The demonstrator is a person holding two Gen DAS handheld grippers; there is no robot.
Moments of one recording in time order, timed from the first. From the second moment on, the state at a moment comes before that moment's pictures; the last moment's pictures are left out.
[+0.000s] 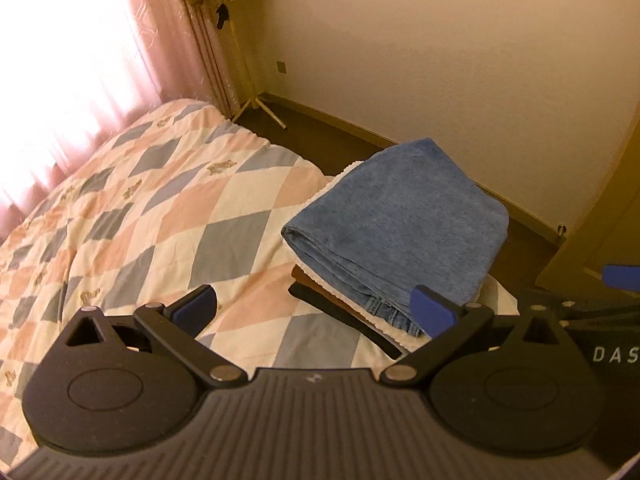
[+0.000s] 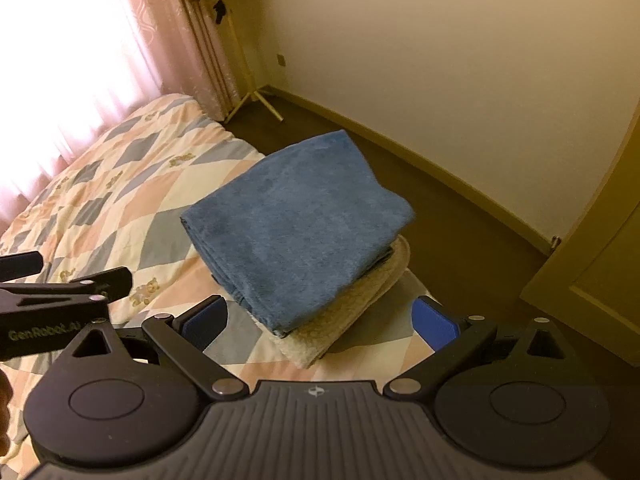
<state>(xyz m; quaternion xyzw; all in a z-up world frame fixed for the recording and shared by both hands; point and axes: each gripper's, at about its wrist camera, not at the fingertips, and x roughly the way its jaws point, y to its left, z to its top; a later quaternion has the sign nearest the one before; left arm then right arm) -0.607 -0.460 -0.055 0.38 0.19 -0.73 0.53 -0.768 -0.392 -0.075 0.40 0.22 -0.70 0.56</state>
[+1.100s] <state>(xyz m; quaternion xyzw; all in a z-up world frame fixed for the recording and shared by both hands) -0.534 -0.408 -0.035 0.40 0.16 -0.78 0.44 -0.666 -0.299 -0.051 0.38 0.20 -0.76 0.49</state>
